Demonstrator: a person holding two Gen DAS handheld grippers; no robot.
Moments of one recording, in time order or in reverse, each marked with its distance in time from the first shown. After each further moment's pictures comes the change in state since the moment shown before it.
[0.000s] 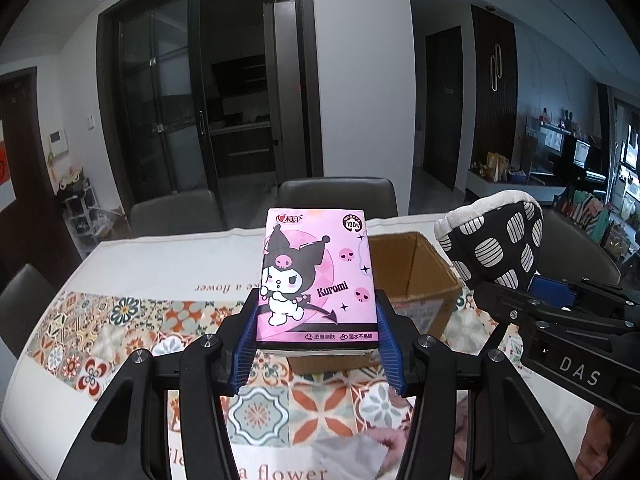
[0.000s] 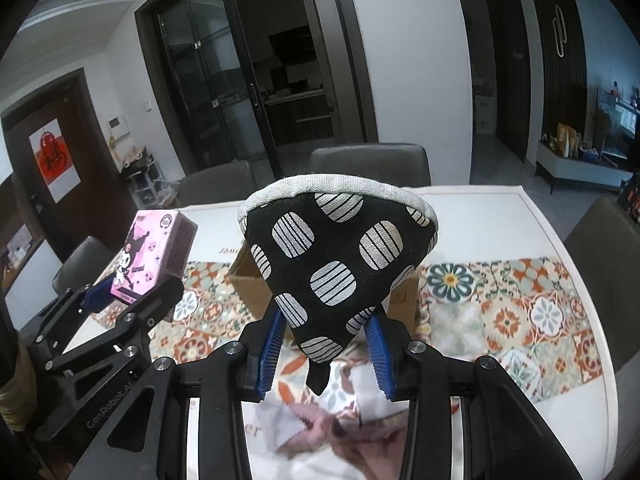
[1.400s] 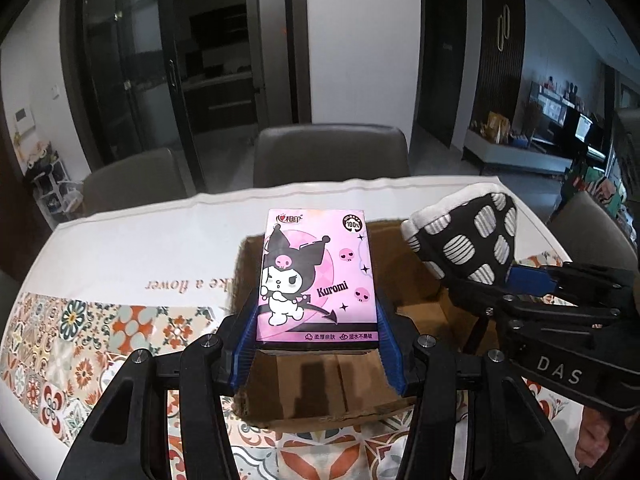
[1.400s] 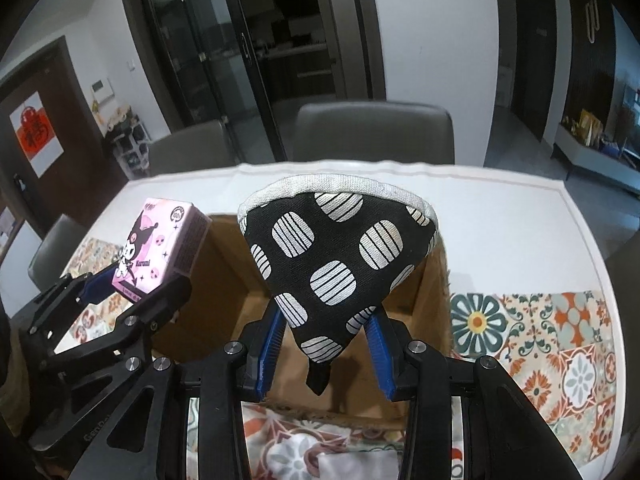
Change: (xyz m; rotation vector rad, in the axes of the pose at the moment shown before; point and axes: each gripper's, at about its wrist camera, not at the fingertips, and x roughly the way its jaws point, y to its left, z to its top) left arm 0.182 0.007 0.024 0.008 0.208 -0.064; right arm 0.171 -0.032 0.063 -0.033 0.198 0.005
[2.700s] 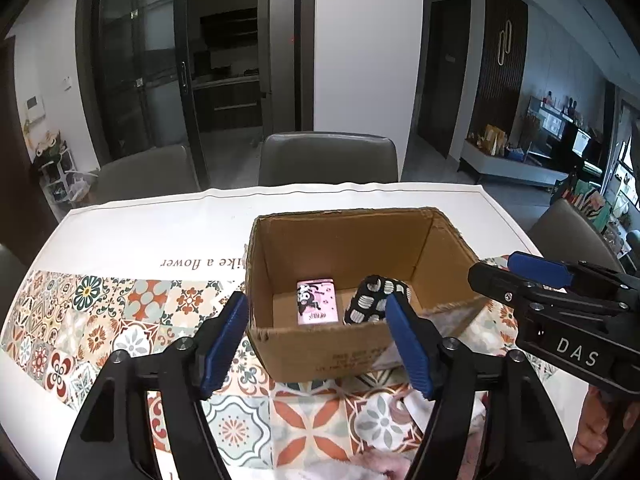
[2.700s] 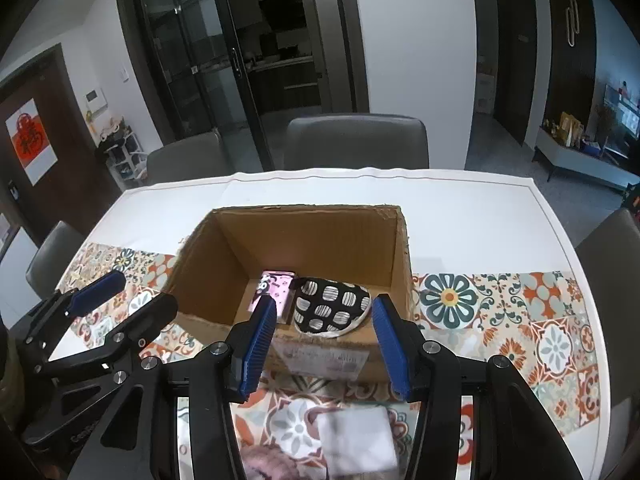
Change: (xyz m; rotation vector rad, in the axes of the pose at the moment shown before) left arm -0.081 -0.006 -0.026 -0.048 -0.032 -0.010; right arm -0.066 0.007 -0.032 0.022 -0.065 -0.054
